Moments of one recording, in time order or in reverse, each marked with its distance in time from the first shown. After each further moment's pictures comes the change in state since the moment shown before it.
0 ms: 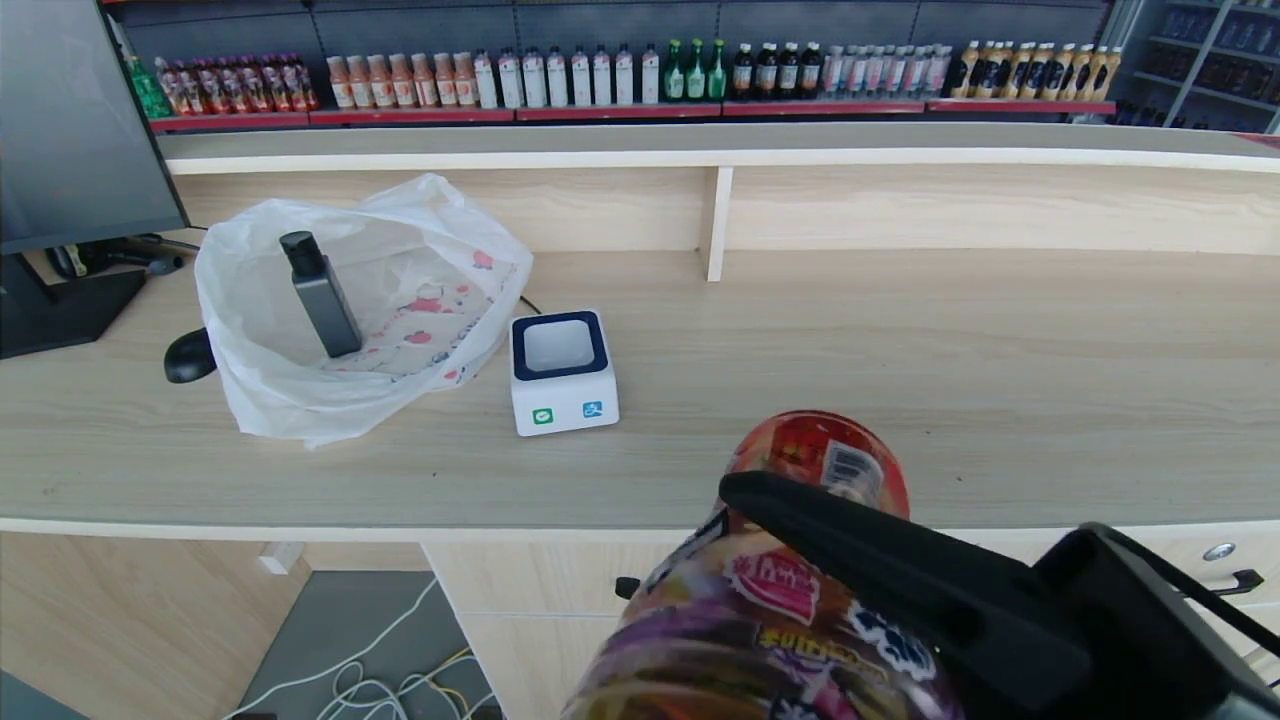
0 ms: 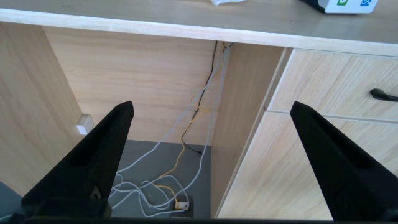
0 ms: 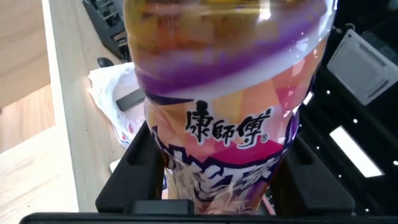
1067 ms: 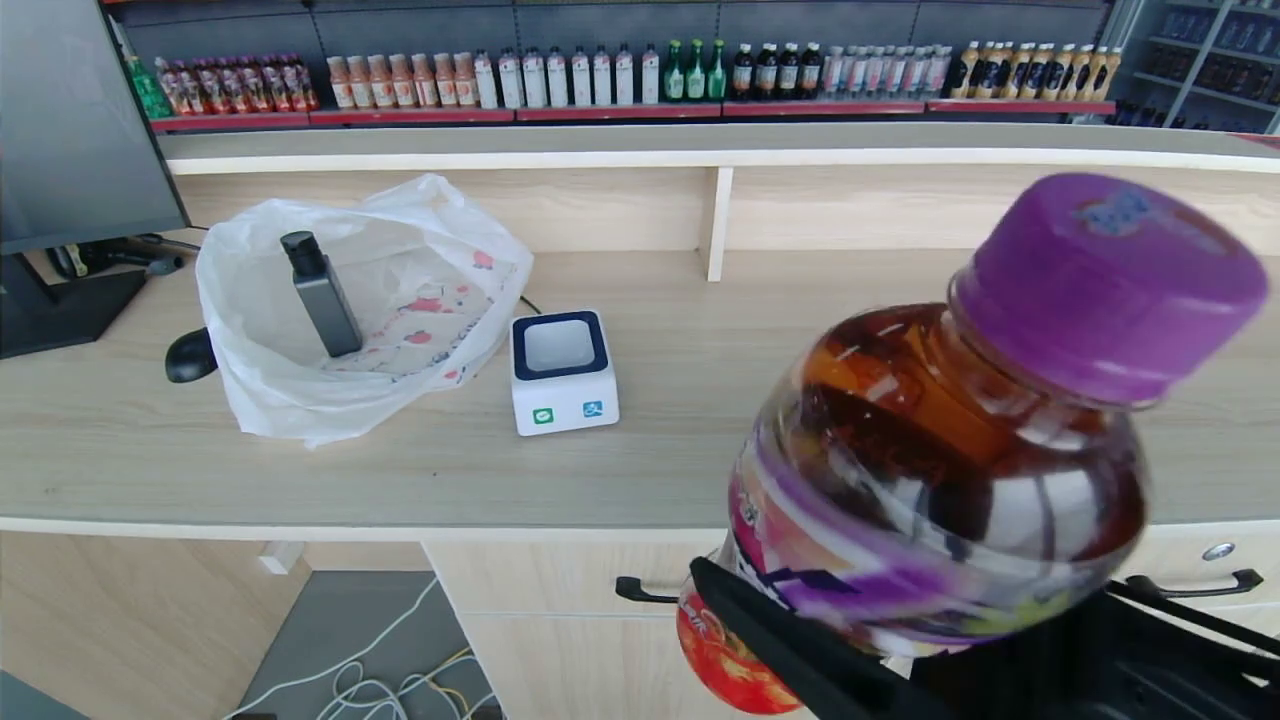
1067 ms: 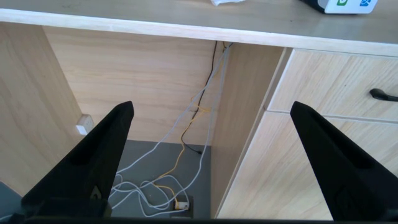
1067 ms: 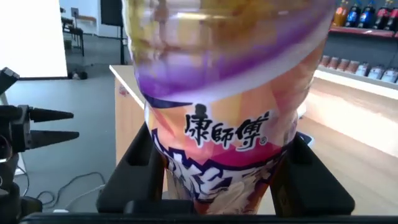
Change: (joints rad) left arm 0.000 0.000 0.000 0.000 0.000 0.000; right arm -0.126 -0.022 0.040 0.000 0.023 1.033
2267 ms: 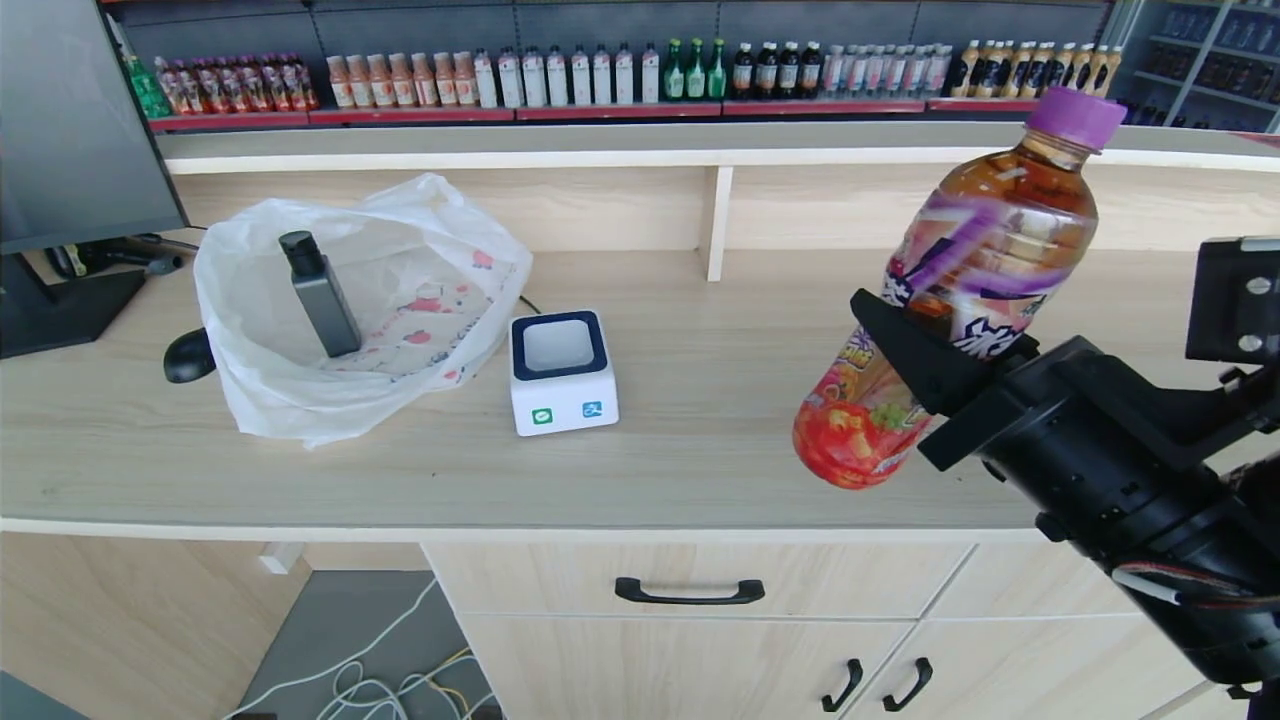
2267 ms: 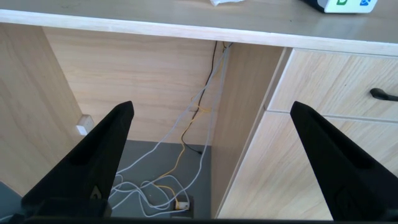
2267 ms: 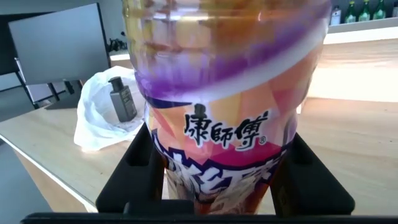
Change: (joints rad) left arm -0.001 0.000 0.000 0.000 0.000 0.002; right arm -0.442 0.037 -0.067 0.000 -0.033 0.330
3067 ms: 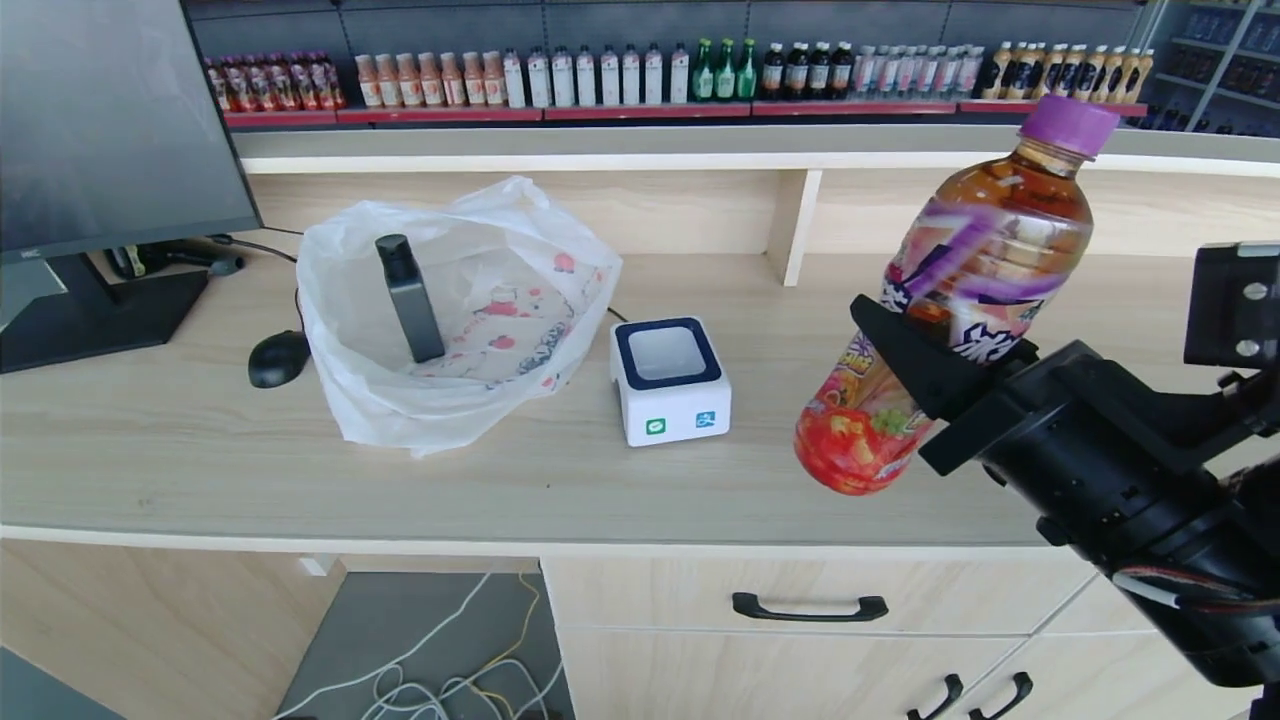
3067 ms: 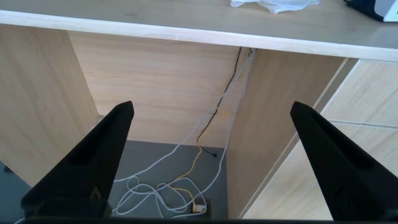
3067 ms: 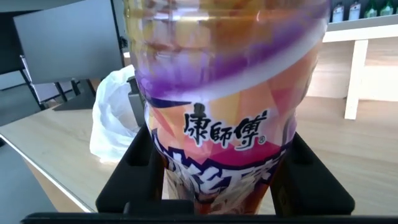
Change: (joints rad) left arm 0.001 0.000 0.000 0.000 0.000 -0.005; right arm -0.001 -0.003 0.008 0.001 0.004 0.002
